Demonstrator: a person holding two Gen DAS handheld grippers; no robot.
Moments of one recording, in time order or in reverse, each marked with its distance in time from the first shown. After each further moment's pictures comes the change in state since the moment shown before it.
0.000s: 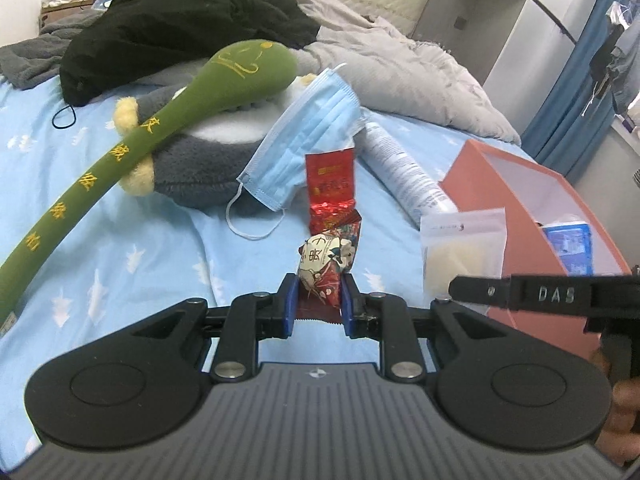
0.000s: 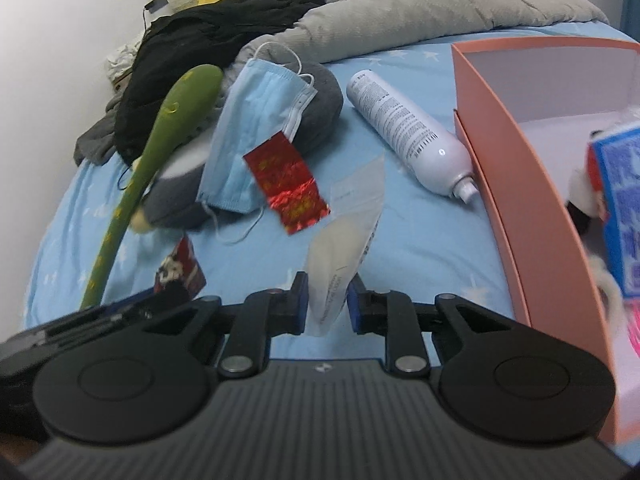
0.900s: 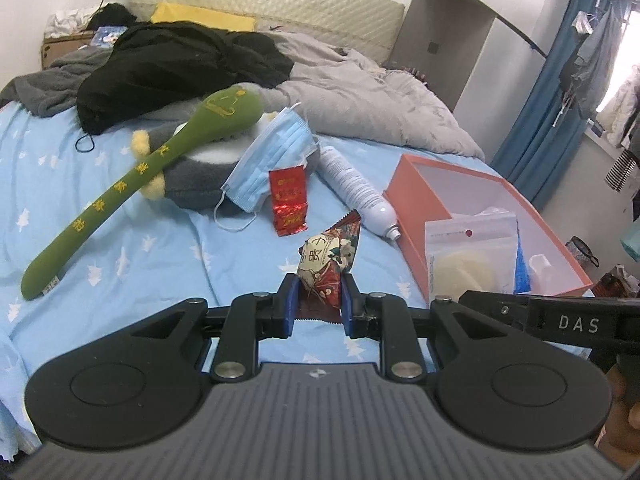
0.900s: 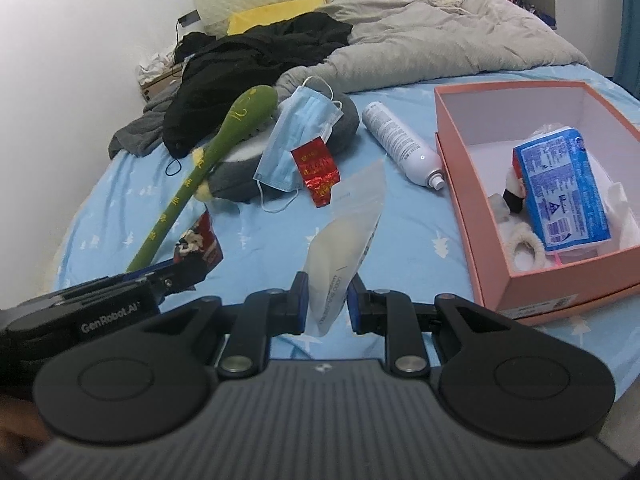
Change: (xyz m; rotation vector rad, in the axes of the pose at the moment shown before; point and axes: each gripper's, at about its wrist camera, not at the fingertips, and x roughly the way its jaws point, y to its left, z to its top) left arm -0.123 -0.047 -0.042 0.038 -0.092 -0.029; right arm -0.136 0.023 -0.064 -0.082 -0.095 0.000
